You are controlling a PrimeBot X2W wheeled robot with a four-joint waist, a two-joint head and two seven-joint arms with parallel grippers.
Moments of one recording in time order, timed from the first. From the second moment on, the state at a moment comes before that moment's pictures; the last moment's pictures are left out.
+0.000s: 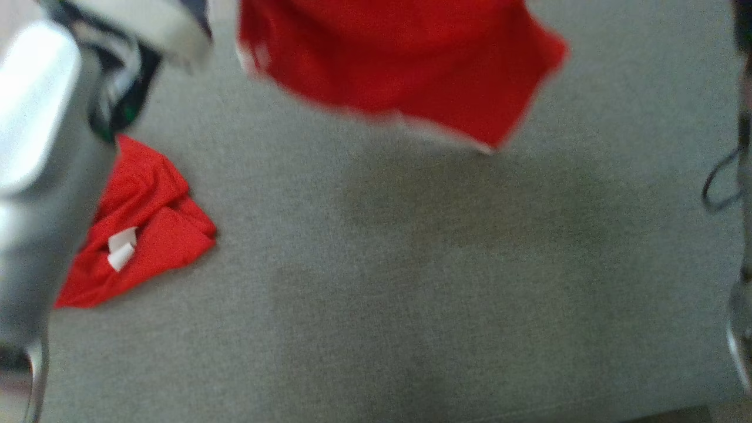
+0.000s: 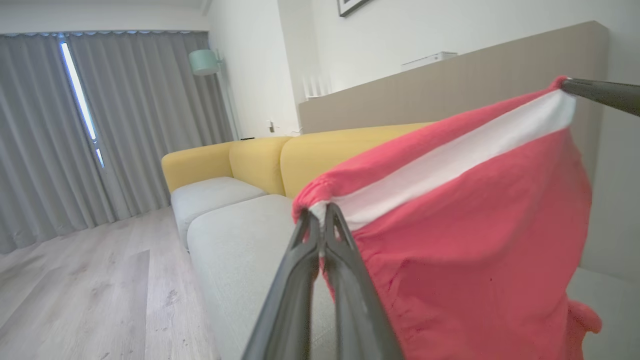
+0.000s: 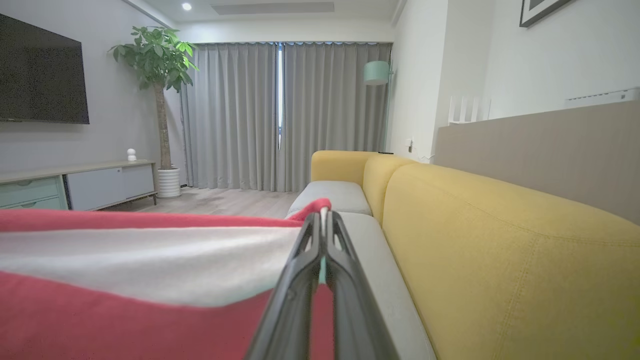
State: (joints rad) left arm -1.05 0.42 -0.60 0.30 -0.60 -0.10 0.06; right arm -1.02 -0.24 0.11 0.37 0.29 0.12 0.14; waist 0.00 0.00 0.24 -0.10
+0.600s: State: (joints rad) left arm -1.14 0.29 -0.82 0.68 -0.67 -0.13 -0.24; right arm -1.08 -0.23 0.24 0.93 0.22 0.12 -0.15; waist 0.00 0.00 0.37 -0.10
